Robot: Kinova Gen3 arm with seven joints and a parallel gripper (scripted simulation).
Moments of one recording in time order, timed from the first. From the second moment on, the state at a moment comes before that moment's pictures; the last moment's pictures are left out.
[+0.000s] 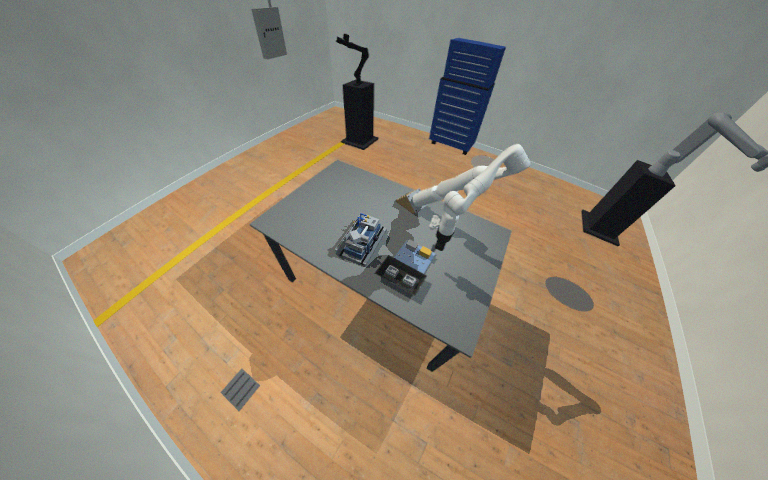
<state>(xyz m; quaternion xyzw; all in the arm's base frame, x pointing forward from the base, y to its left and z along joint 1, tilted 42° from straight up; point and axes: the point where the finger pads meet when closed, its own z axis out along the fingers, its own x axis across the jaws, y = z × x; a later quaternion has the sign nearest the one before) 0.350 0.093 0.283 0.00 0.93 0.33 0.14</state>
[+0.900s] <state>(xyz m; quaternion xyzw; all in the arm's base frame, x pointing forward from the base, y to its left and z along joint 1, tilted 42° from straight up) 0.352 0.085 0.289 -0.01 0.94 0.32 0.15</state>
